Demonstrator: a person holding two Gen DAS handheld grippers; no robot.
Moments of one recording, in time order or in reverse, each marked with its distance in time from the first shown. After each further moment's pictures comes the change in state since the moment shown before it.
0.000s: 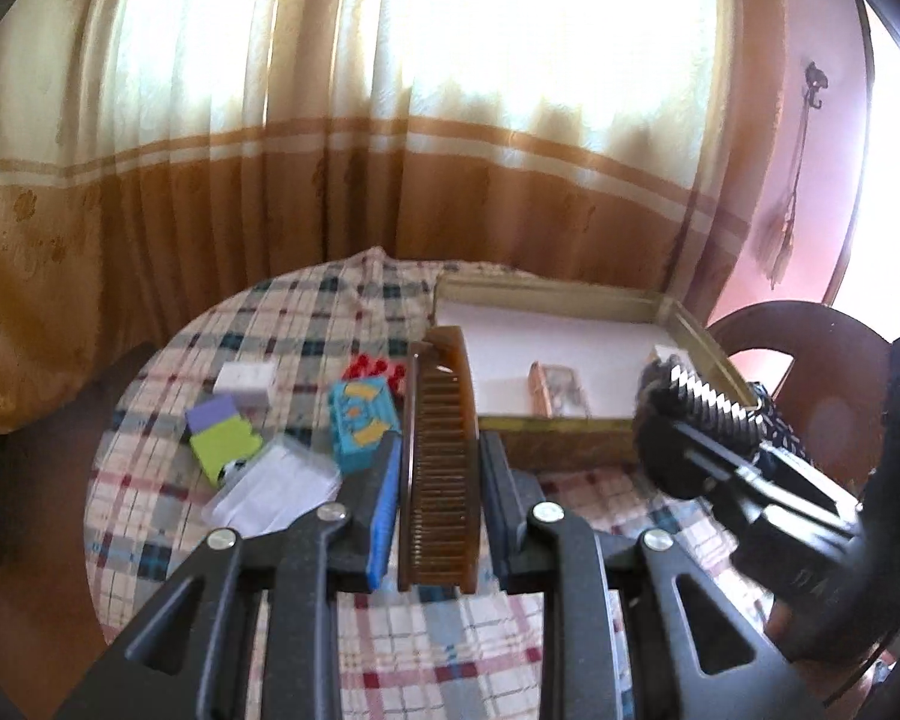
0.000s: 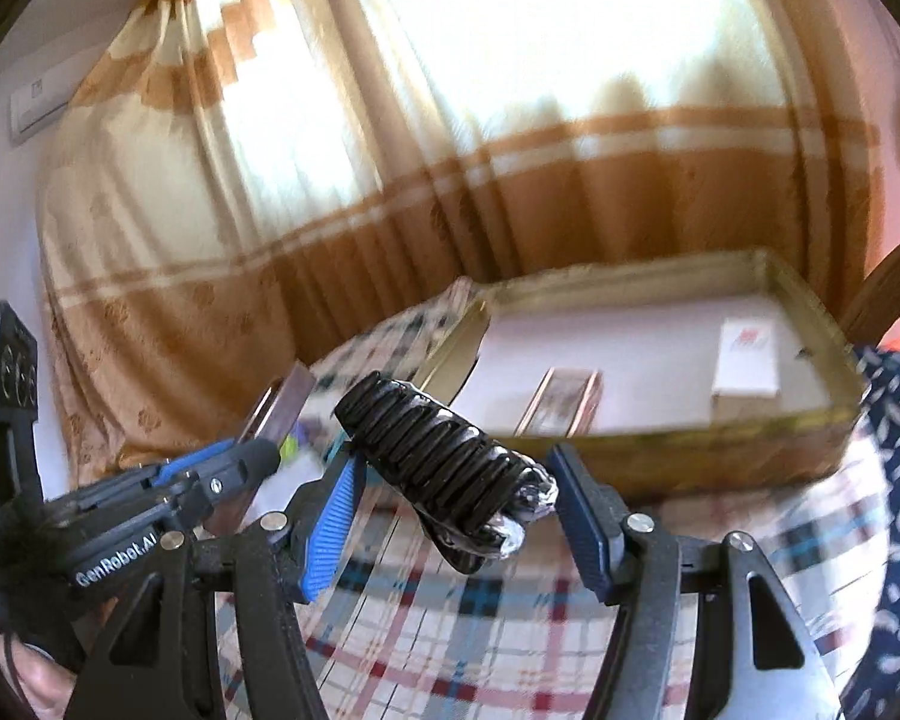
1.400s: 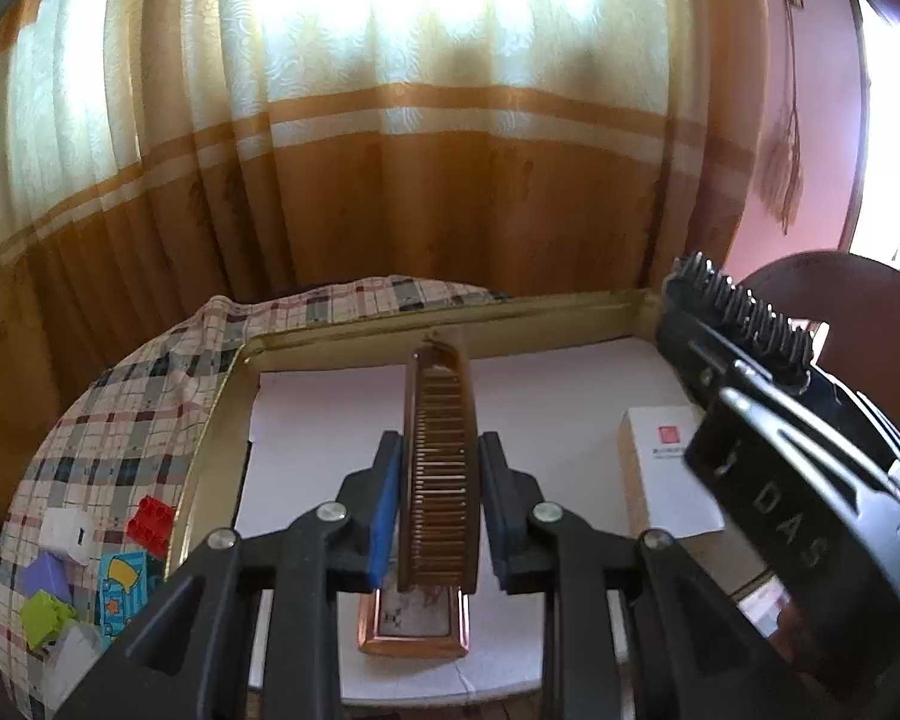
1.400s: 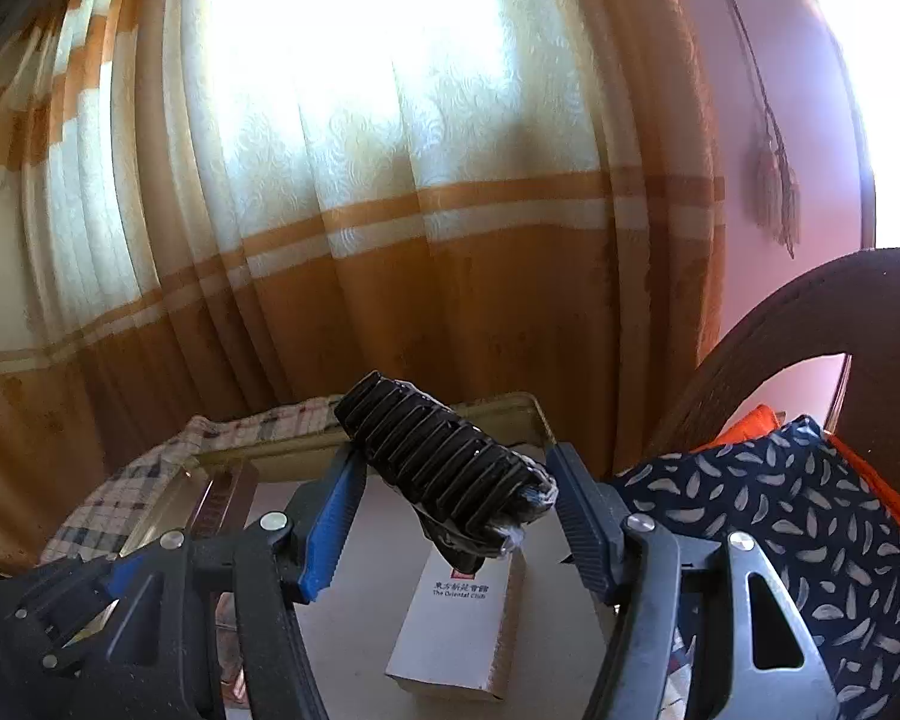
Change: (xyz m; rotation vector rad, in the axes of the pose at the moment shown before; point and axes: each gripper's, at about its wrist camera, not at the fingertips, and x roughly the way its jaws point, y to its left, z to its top) left arm 0.148 -0.124 0.055 0.166 0.068 0.023; right arm 0.052 -0.119 0.073 0.063 -0.153 -0.458
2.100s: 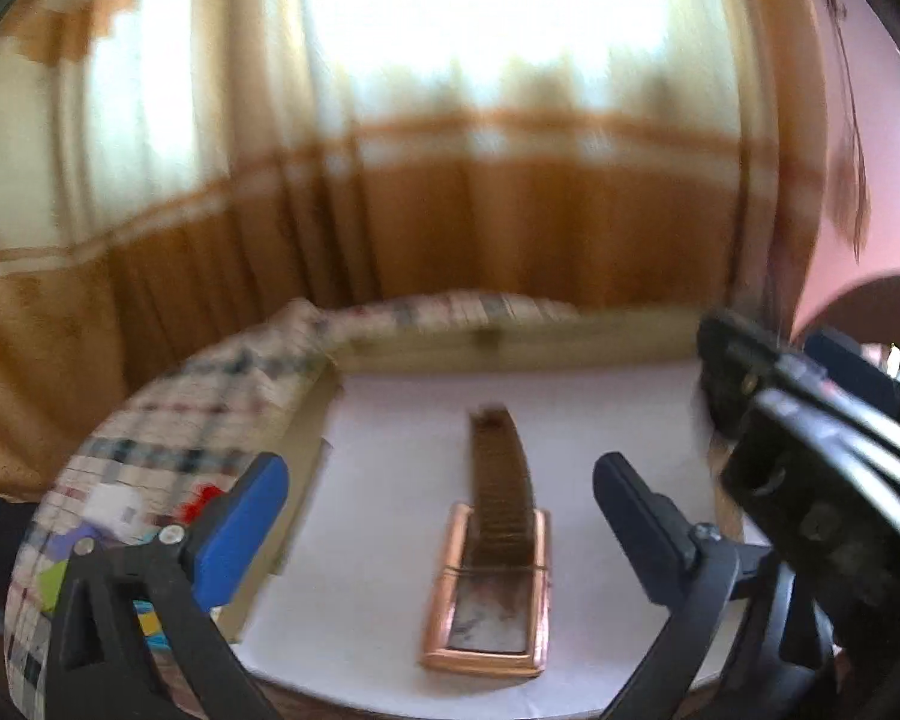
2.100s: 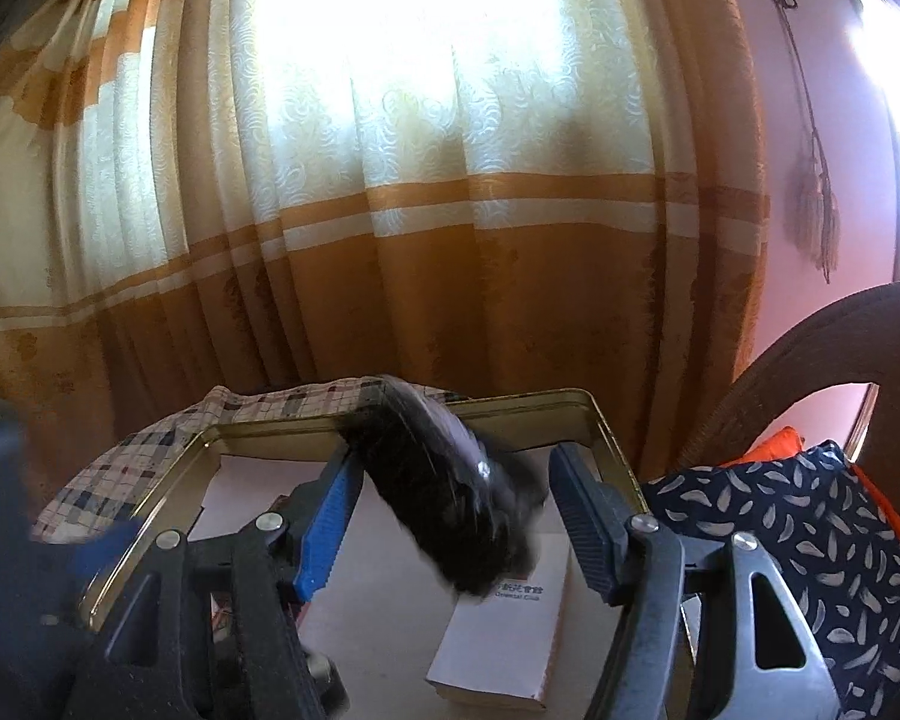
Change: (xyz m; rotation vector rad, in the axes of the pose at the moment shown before) left arm -0.012 0.010 -0.022 -0.066 -0.157 0.213; right arm 0.006 0.020 -0.005 -0.091 -0.002 0.056
